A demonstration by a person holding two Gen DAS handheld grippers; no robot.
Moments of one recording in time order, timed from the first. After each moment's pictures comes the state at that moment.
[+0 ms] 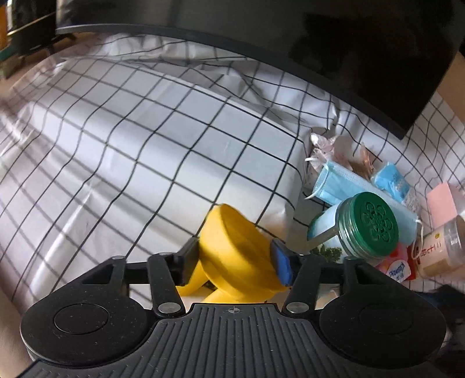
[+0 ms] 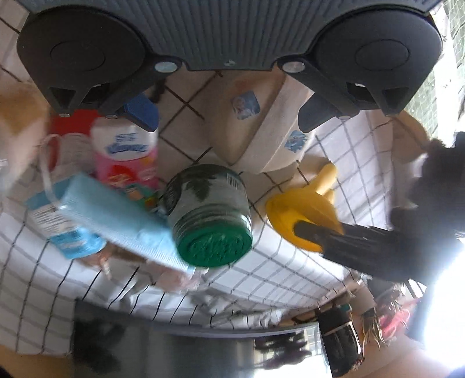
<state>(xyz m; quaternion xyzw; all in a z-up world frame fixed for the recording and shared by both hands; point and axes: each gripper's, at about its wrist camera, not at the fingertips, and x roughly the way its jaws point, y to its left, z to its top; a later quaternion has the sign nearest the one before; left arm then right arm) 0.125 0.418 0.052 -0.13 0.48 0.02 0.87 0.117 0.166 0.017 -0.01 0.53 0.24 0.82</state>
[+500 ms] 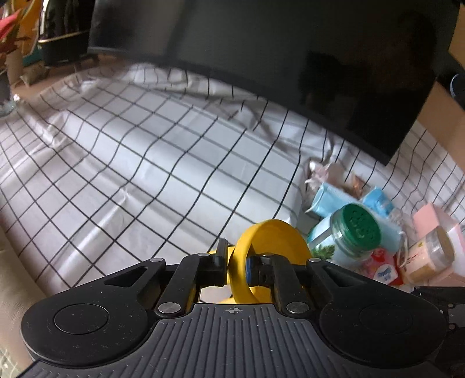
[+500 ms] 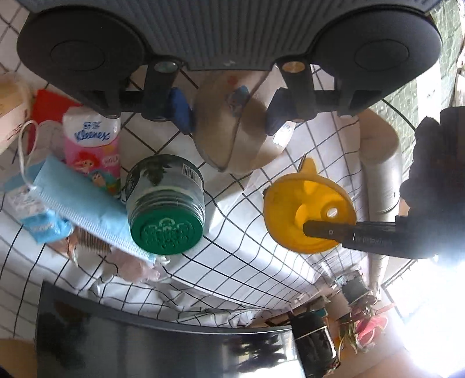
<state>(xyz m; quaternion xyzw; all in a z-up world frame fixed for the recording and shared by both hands) 0.068 0.441 0.073 -0.15 0.39 0.02 0.91 0.115 0.188 0.046 -0.01 0.53 0.28 0.80</state>
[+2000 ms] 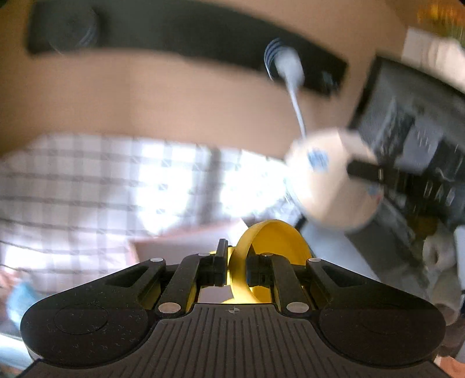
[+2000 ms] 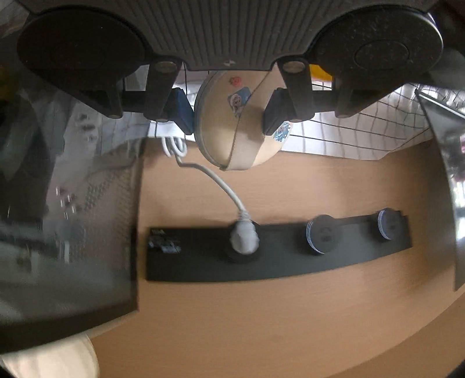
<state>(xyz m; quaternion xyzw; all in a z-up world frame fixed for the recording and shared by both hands) 0.189 -0.030 0.139 -0.02 0.34 -0.33 0.88 0.077 -0.205 0.230 0.03 0.26 -0.17 0.95</state>
